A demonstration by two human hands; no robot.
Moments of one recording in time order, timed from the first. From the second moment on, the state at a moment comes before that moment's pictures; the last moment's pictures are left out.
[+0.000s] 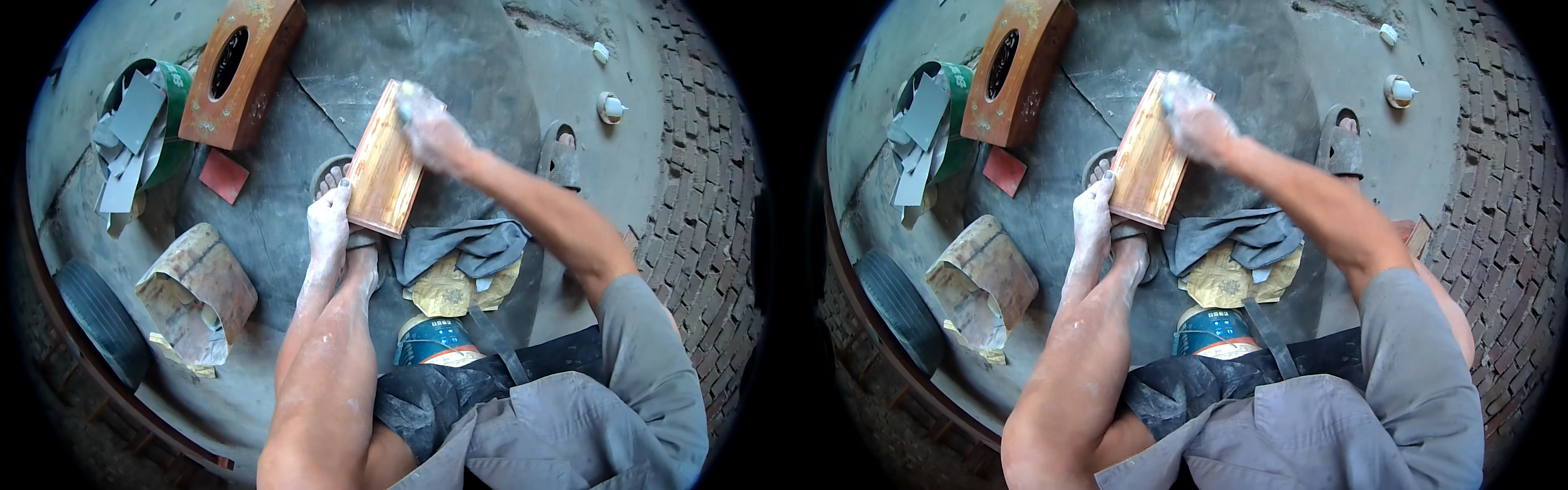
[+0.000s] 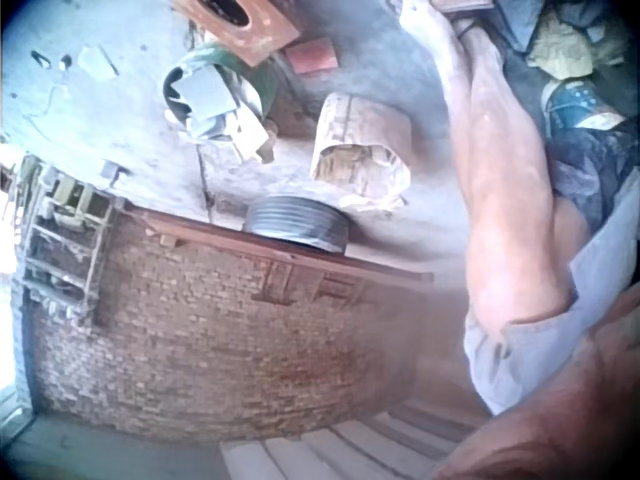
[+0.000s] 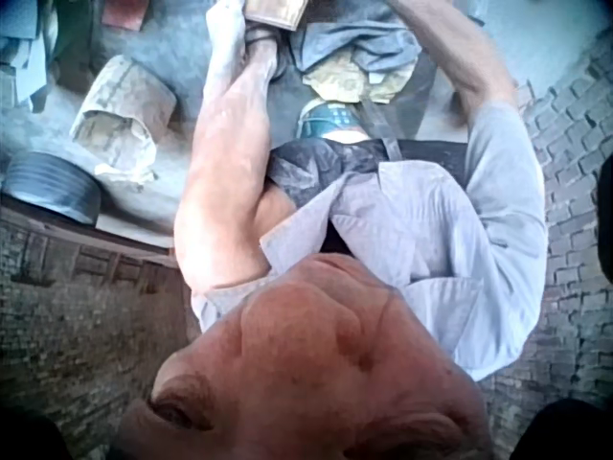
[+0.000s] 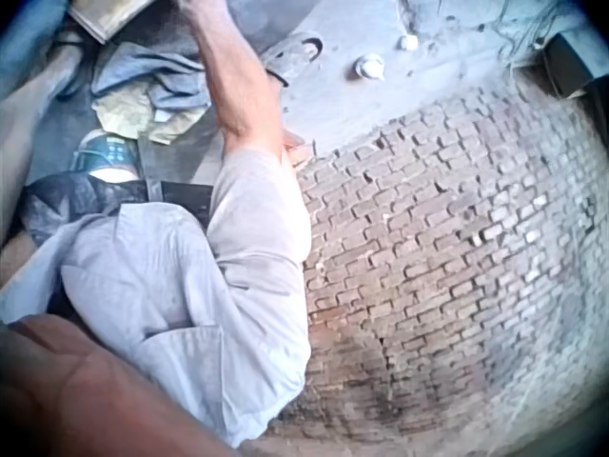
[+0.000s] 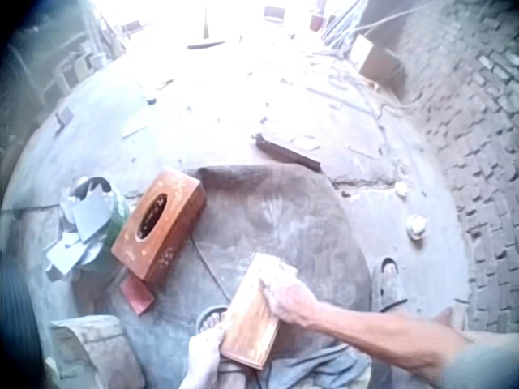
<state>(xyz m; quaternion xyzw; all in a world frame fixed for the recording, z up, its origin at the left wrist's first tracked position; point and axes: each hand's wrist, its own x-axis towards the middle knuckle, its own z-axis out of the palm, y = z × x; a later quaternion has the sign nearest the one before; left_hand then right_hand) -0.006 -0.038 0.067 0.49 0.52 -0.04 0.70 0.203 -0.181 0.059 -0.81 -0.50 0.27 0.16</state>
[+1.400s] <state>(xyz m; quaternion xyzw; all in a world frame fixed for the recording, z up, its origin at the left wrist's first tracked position) -0.009 -0.024 0.135 0.59 0.38 0.06 0.71 0.242 -0.187 0.098 -0.86 -0.31 0.21 0.35</state>
